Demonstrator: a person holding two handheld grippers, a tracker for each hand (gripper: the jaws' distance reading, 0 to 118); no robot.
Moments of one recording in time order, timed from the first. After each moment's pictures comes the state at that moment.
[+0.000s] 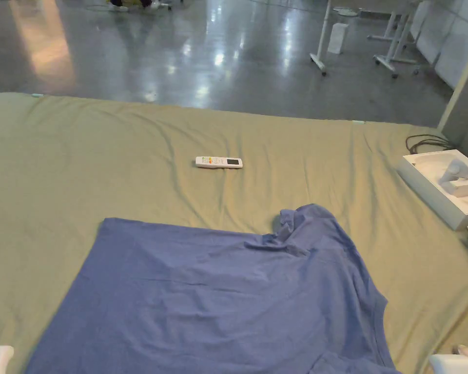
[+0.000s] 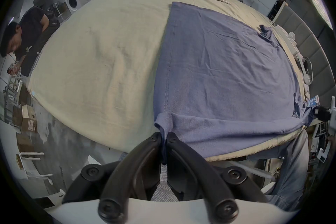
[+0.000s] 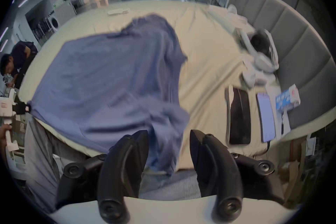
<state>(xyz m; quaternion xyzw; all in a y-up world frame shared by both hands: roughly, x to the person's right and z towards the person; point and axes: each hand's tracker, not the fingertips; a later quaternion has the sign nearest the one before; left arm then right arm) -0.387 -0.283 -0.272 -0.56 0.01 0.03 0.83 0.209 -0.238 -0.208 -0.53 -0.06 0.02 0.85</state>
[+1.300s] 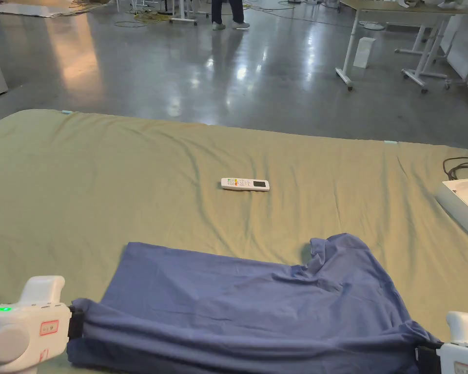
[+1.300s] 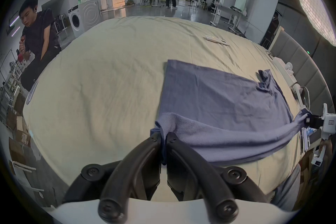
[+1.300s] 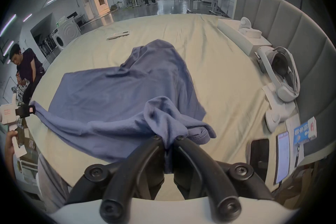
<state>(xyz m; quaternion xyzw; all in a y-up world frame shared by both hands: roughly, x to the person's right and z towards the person) -0.383 -0.240 -0.409 -0.44 0.00 0.06 0.89 0.216 -0.221 -0.358 -0.45 -0.03 -0.03 0.89</state>
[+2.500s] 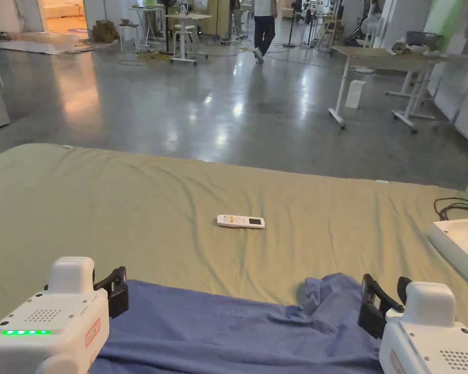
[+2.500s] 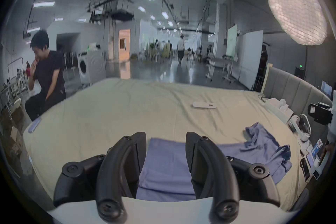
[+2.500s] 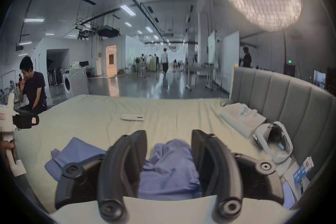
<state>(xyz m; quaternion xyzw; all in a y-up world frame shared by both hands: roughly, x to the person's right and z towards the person) -0.306 -0.161 -0.399 -0.18 0.01 0.04 0.98 0.115 -0.147 -0.354 -0.10 -0.05 0.02 0.99</state>
